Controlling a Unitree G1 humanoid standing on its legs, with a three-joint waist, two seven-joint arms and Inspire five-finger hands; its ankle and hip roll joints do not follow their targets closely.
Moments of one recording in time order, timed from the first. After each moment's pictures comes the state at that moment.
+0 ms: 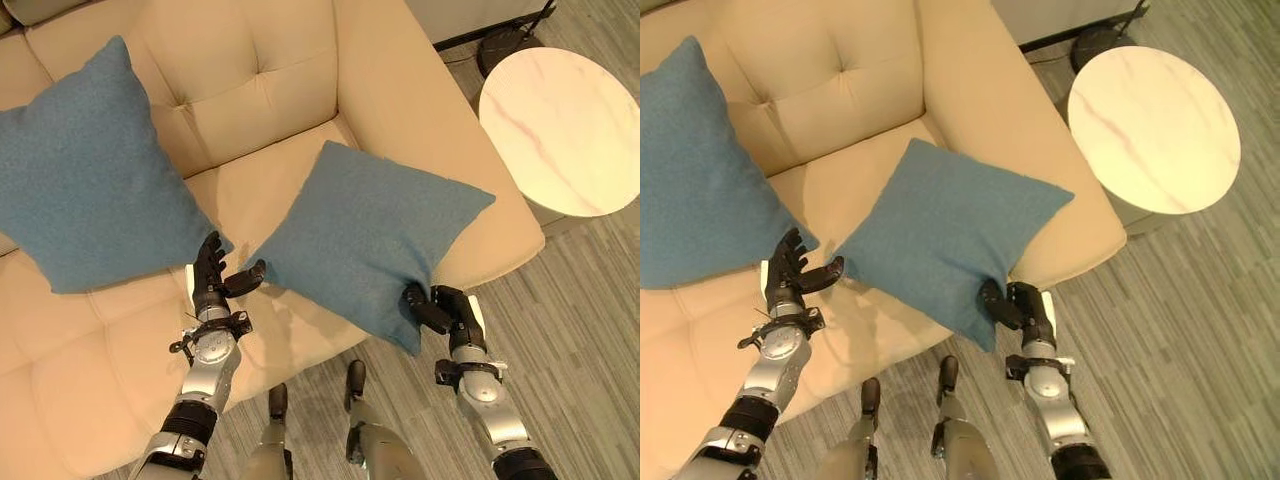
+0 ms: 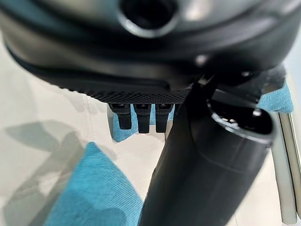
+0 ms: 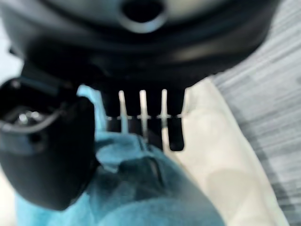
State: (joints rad) left arm -0.32 0.27 -0.10 0.50 -0.36 -0.20 0.45; right arm -0.06 -0.34 0.11 0.32 0.18 -0.13 -0.24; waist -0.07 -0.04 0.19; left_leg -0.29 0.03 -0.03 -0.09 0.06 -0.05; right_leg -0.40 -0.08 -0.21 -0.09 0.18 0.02
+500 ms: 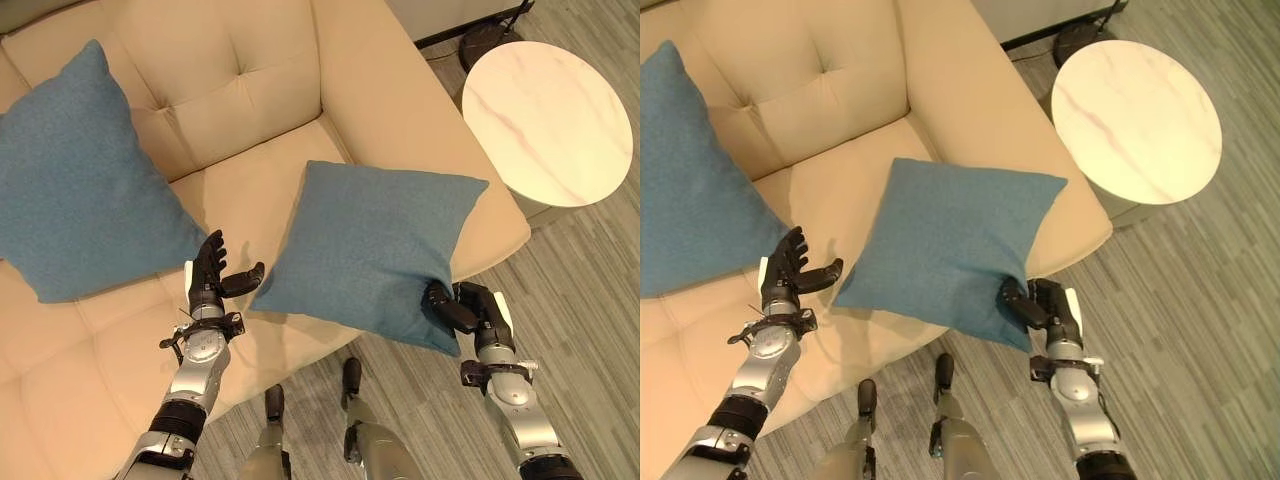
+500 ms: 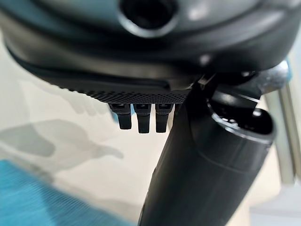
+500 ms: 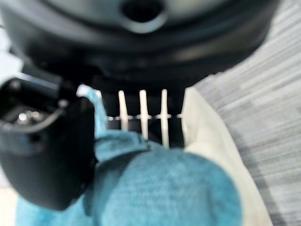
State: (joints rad) left arm -0.32 0.35 -0.16 0.57 -0.36 -0.16 0.28; right arm -0.05 -0.42 0.05 0.30 0.18 -0.13 -0.17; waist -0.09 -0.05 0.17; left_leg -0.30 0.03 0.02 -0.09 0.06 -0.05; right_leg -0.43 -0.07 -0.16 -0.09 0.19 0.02
